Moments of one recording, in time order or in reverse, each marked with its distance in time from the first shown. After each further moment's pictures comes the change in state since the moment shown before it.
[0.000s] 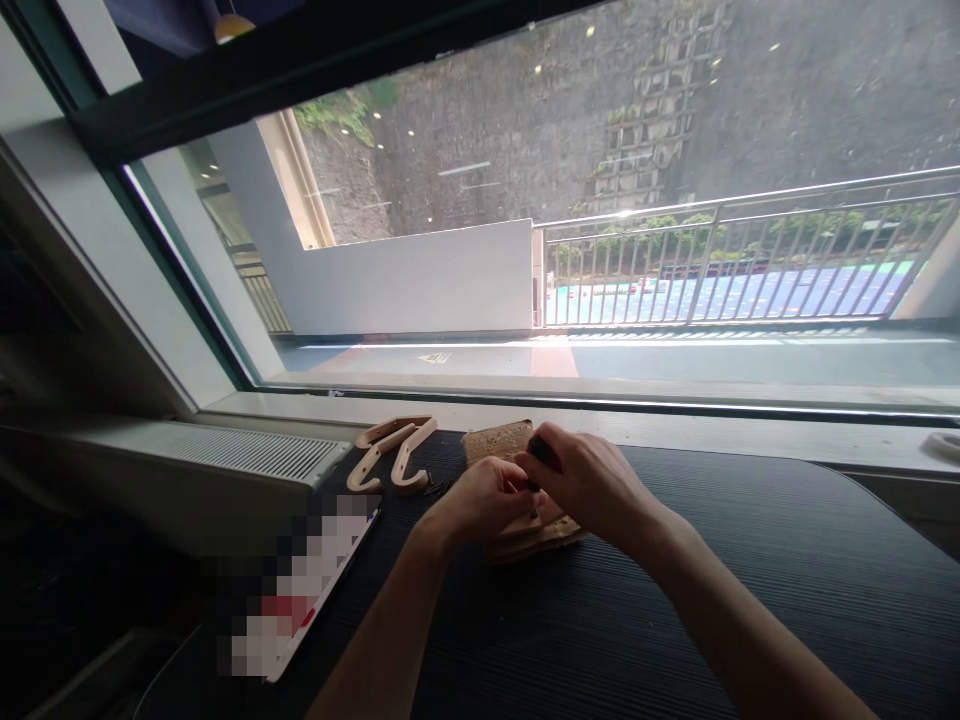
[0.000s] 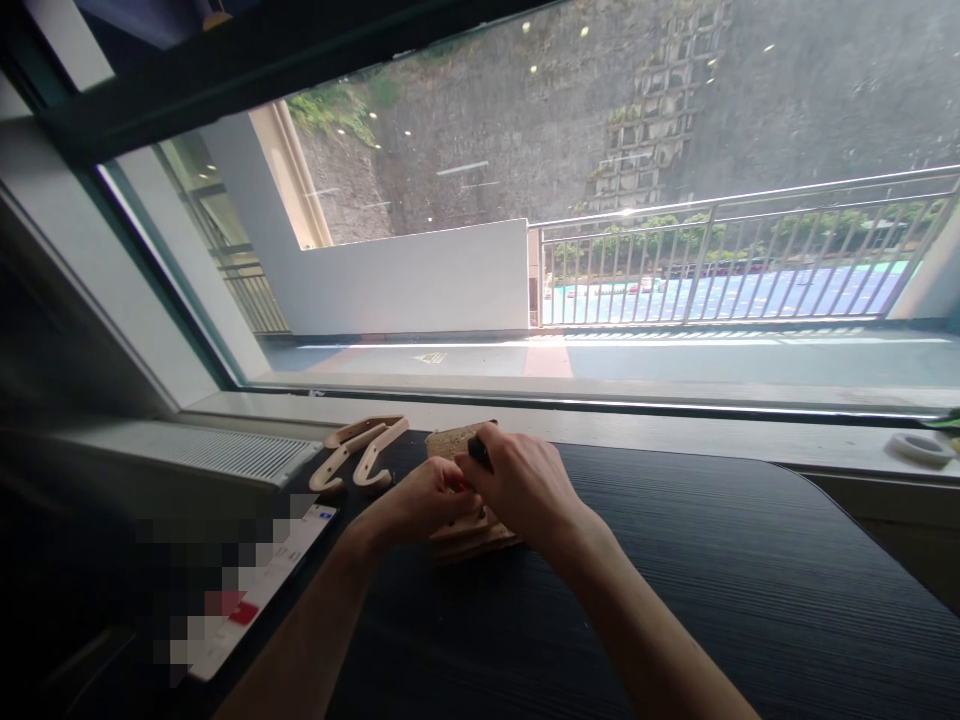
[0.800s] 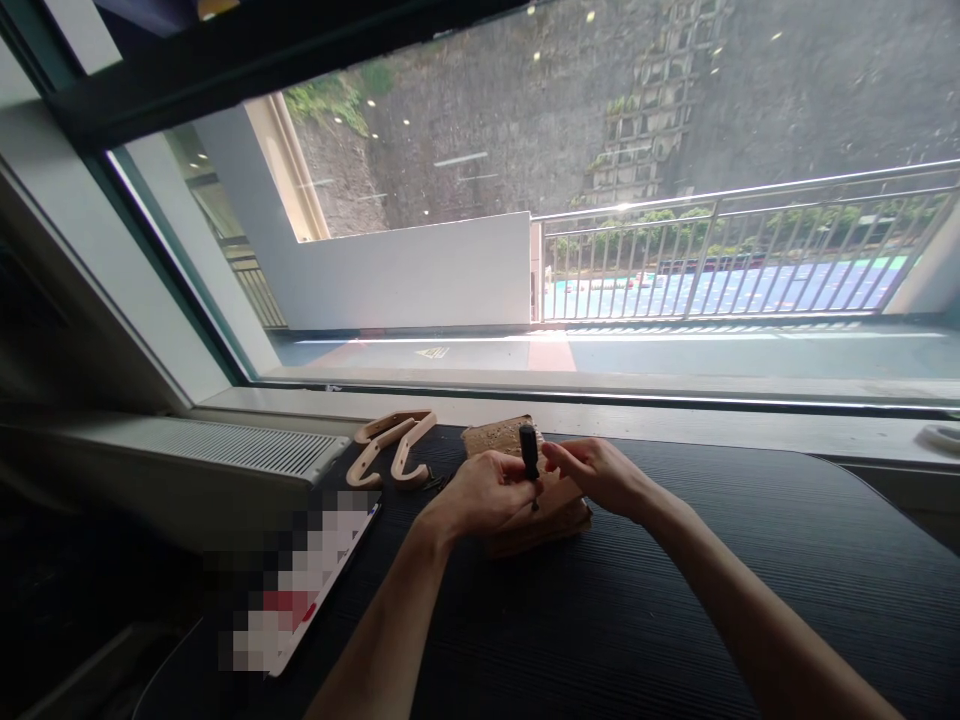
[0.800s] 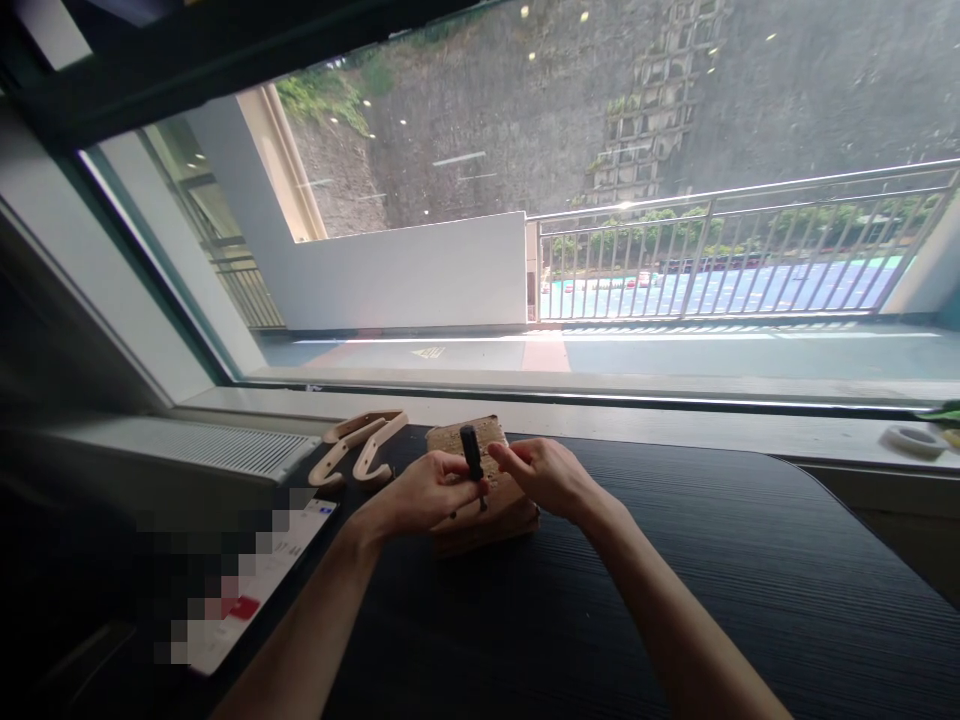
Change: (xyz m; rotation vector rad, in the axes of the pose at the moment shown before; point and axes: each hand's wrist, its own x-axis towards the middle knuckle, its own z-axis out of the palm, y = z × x) left_hand -0.001 0.000 -0.002 0.128 0.071 0.046; right_hand 0.003 0.054 0.031 0.321 -0.185 0.072
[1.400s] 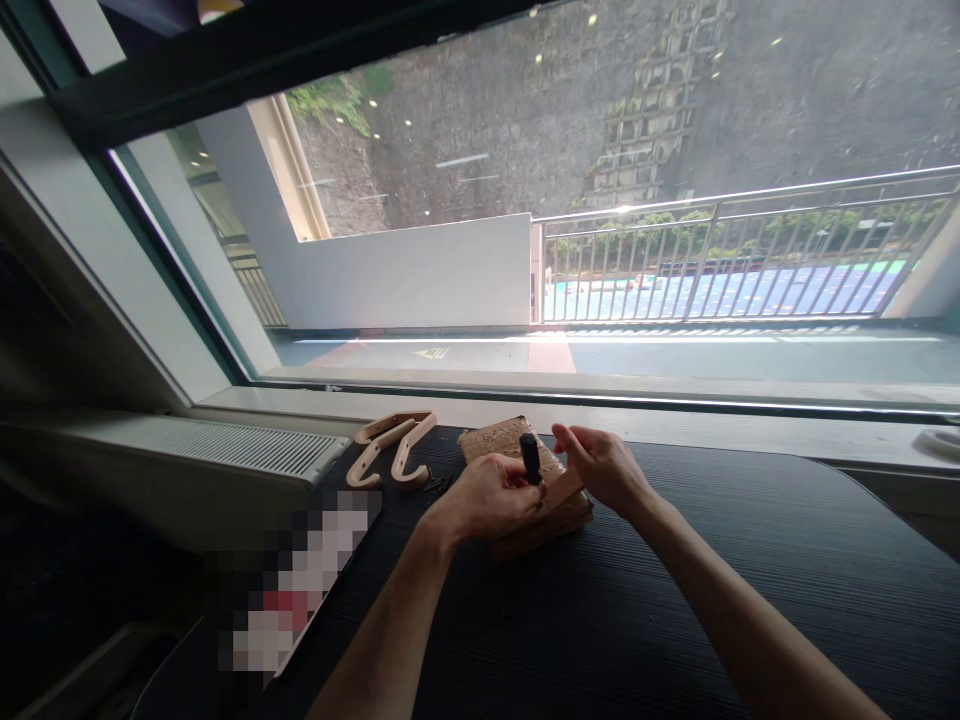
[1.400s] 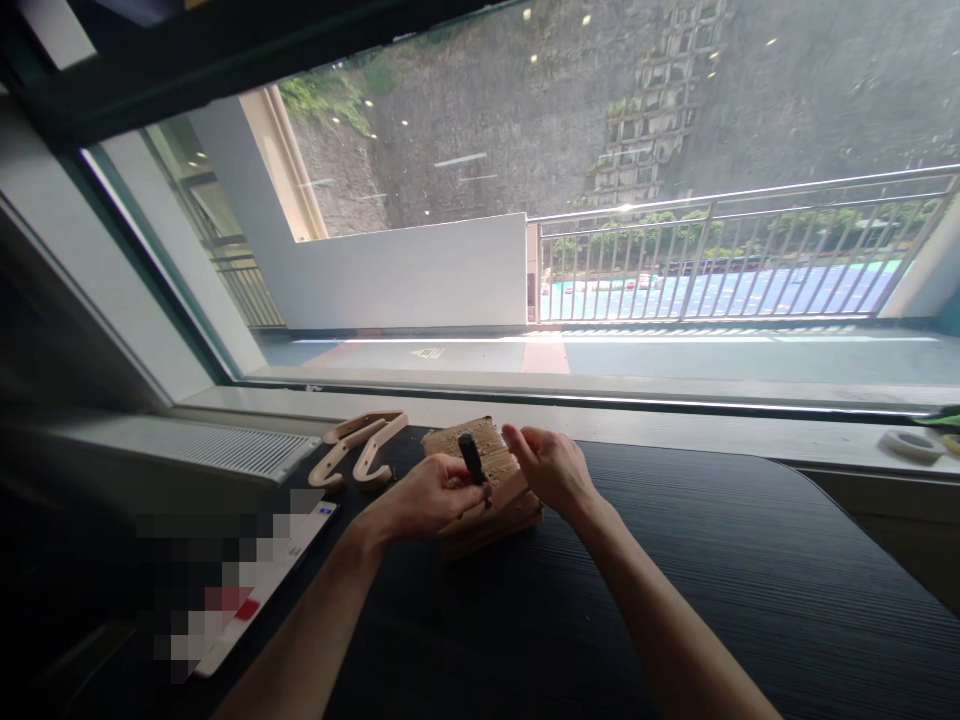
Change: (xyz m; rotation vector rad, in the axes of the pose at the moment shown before) left_hand 0.001 0.001 0.005 -0.120 -0.061 0.021; right_hand 0.009 0.013 0.012 0.018 0.255 0.076
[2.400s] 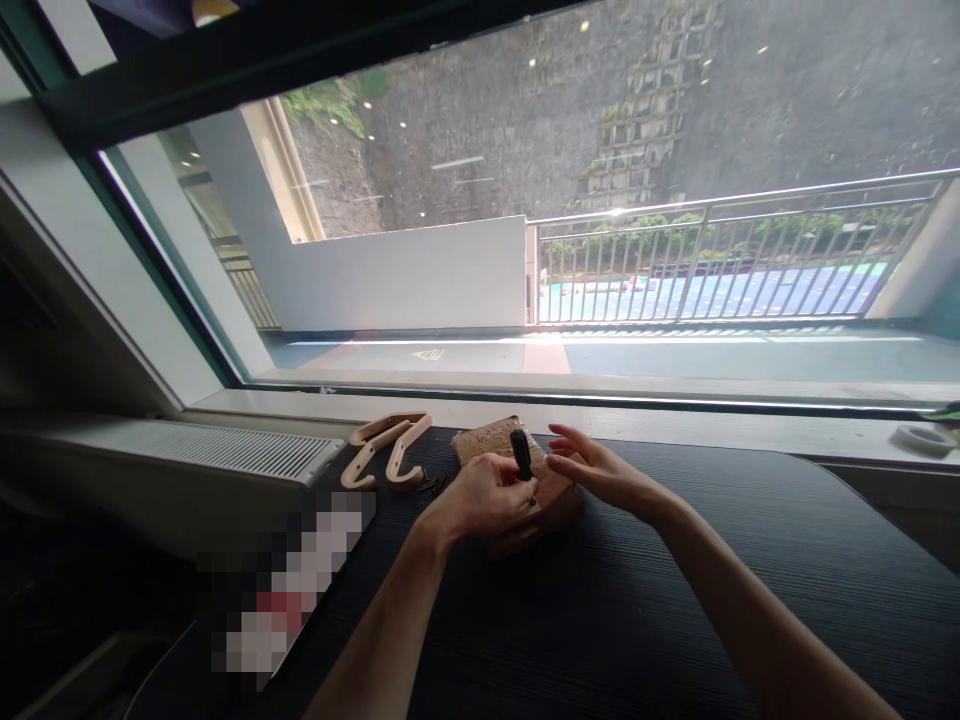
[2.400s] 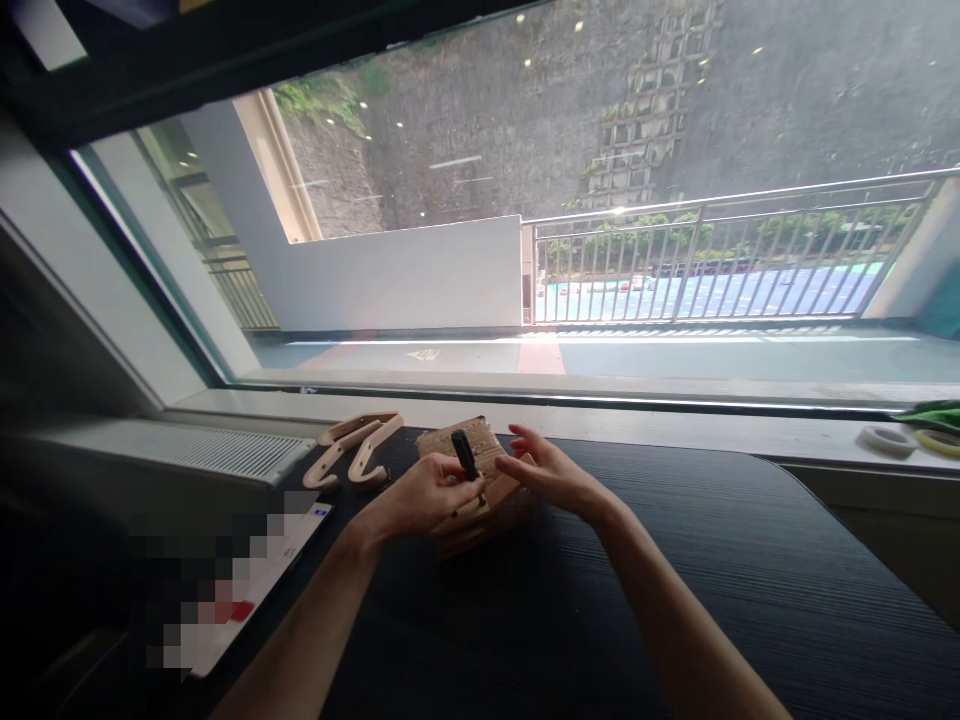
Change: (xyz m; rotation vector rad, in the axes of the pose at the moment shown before) left_hand 0.000 0.004 0.002 0.009 0.044 -0.028; right_hand -0.008 0.018 -0.013 0.406 -0.288 0.059
